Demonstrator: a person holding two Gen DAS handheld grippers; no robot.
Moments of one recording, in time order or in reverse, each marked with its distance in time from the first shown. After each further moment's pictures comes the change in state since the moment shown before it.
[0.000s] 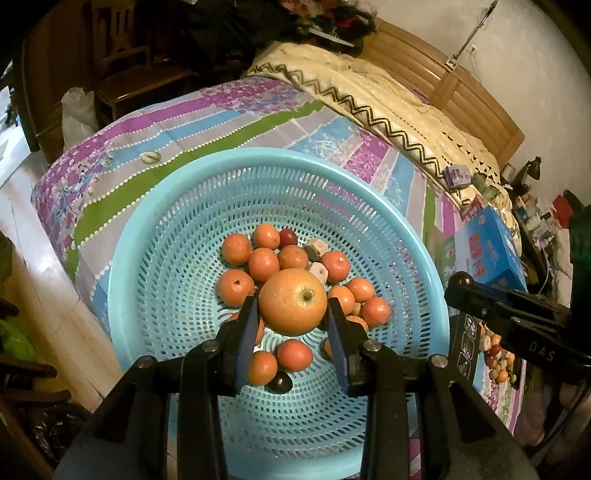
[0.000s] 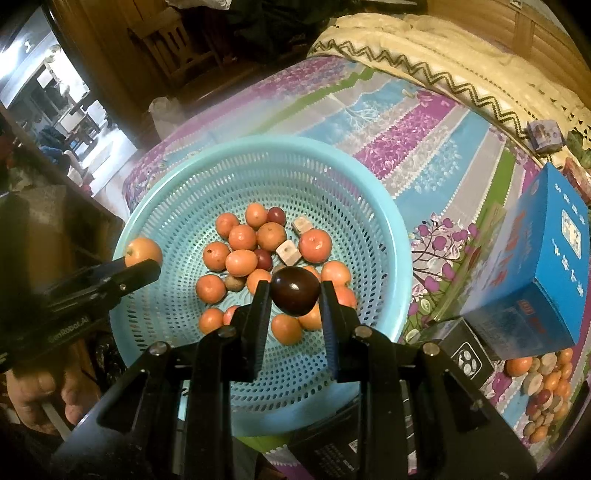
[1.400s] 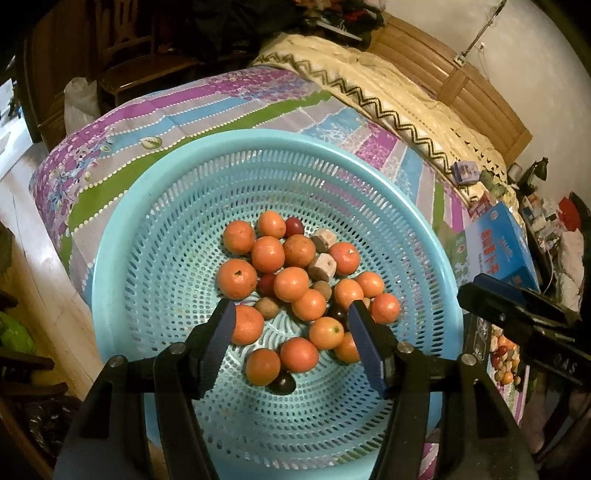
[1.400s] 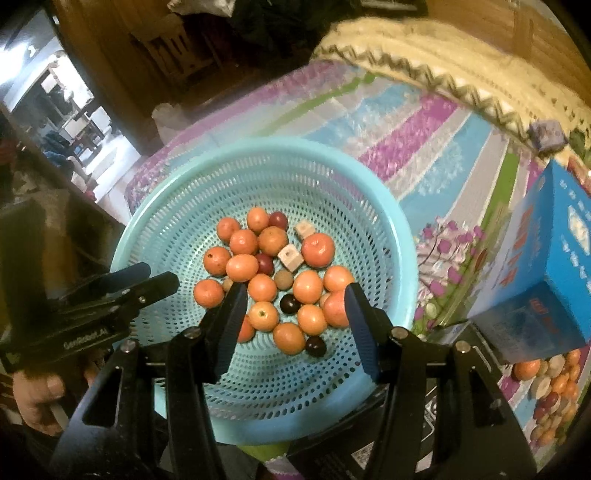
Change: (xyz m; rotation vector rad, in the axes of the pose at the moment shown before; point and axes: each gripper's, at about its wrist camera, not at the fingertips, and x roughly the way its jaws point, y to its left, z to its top) left arm 0.020 0.003 -0.008 -0.019 0.008 0.009; right arm 0.000 -0.001 -0.010 -0.013 -0.057 0.001
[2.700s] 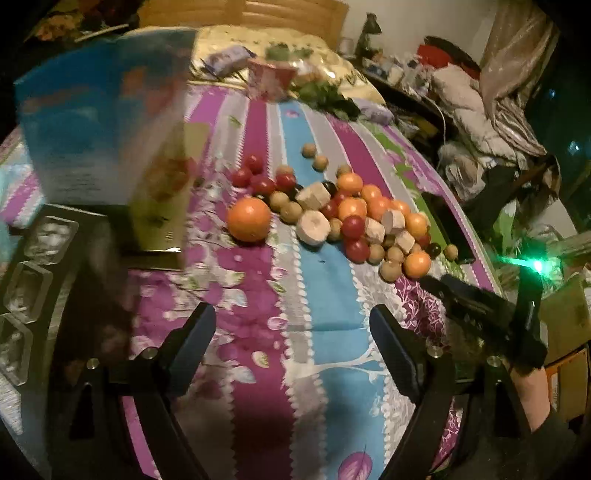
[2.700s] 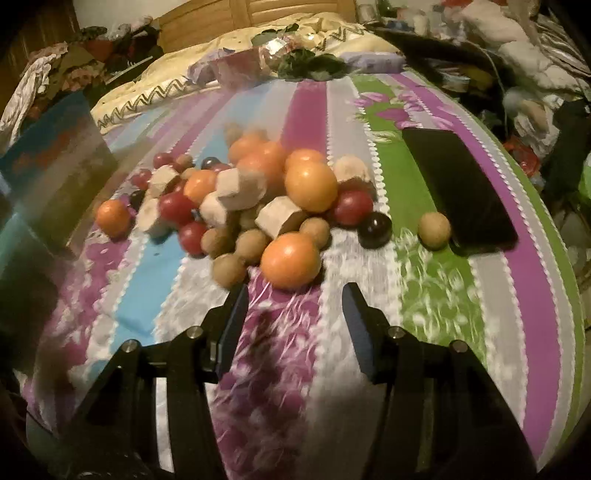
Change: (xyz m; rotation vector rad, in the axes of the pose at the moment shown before) left arm 0.104 -0.355 -0.178 0.598 0.159 -0.334; right arm -0.103 -0.330 -0.302 0.624 -0.198 -0.462
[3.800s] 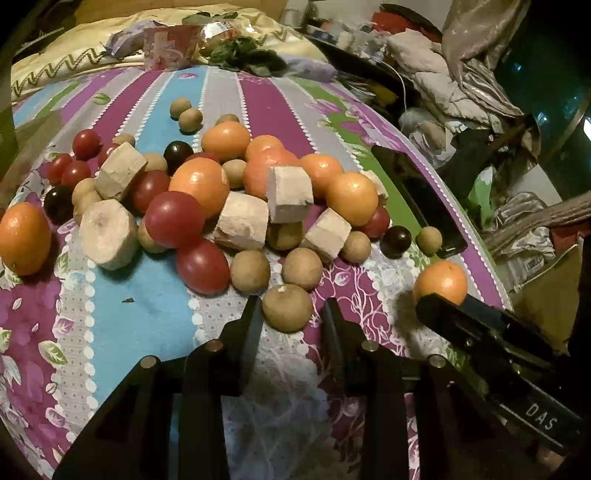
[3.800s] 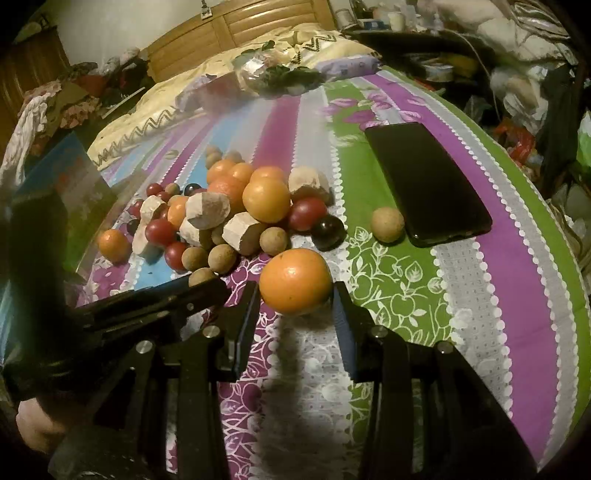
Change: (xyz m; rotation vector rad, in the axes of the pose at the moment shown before) left arm 0.135 -0.108 0.010 0.097 0.044 -0.123; right arm -0.017 -0.042 -0.009 0.110 -0.059 0.059
